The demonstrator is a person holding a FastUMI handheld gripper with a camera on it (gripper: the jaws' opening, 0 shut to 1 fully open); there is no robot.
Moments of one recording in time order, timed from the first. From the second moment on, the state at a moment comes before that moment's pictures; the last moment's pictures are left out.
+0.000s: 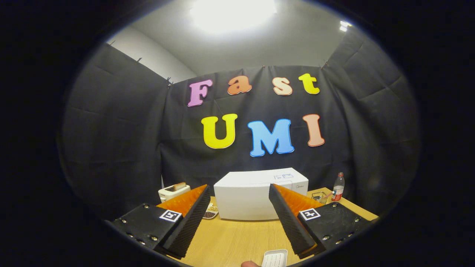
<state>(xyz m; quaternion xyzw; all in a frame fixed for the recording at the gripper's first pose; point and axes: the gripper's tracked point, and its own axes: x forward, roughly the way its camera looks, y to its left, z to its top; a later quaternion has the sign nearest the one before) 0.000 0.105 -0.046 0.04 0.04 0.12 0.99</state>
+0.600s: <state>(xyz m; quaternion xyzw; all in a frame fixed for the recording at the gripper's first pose) 0.002 0.110 -0.043 0.05 0.03 0.13 0.99</state>
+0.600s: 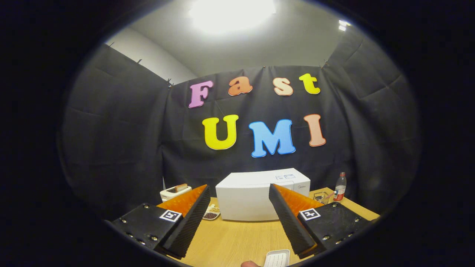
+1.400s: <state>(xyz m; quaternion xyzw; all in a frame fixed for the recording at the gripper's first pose) 0.003 0.117 -0.038 0.05 0.02 0.13 0.99</state>
